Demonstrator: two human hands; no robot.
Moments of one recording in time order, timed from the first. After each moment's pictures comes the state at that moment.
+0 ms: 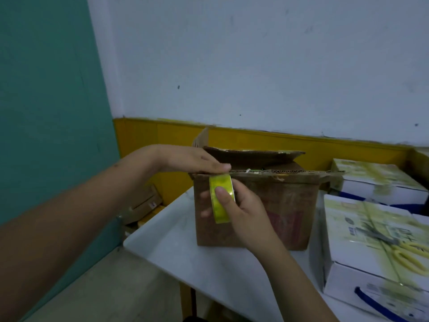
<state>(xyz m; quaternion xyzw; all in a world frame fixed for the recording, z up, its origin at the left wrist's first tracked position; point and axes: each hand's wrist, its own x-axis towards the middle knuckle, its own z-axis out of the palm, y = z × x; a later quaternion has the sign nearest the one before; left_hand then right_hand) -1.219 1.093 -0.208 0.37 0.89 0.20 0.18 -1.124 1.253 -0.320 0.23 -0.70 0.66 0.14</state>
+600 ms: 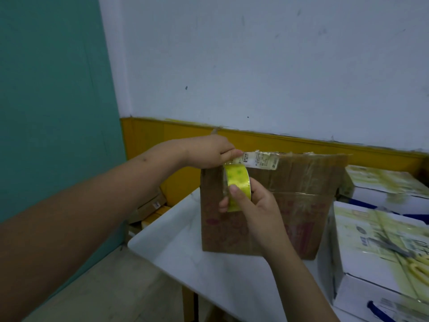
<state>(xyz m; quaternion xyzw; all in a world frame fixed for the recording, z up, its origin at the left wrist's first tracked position) -1.238 1.118 -0.199 0.39 0.92 0.05 -0.07 -1.137 1.253 -0.316 0.19 -0.66 0.70 0.17</state>
